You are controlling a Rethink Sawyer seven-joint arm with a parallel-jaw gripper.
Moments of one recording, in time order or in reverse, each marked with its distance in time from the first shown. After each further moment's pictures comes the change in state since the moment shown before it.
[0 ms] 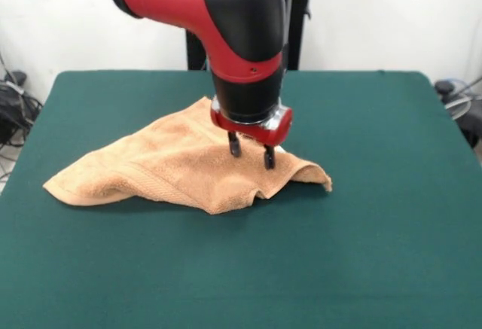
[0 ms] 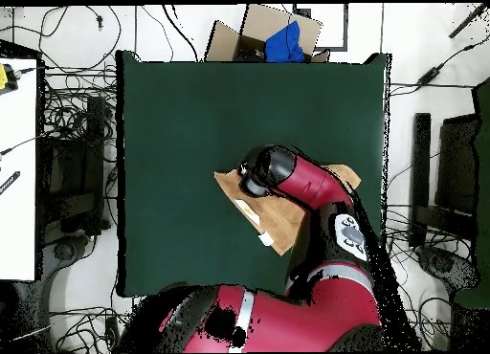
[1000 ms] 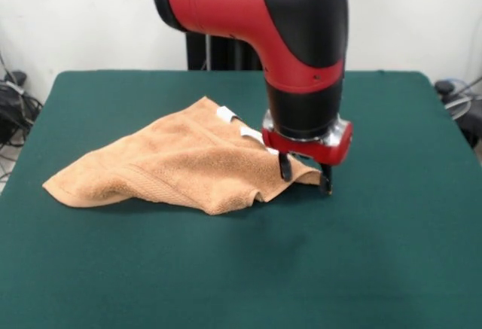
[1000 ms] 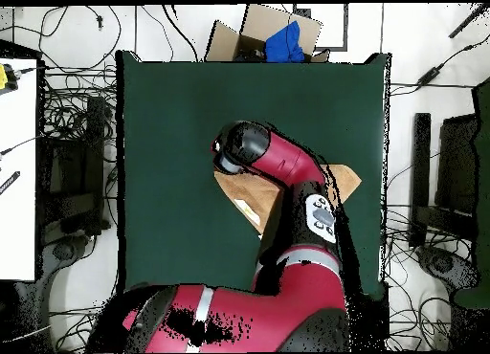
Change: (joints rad) arm 0.087 0.026 0.022 -0.112 0.101 0.018 0.000
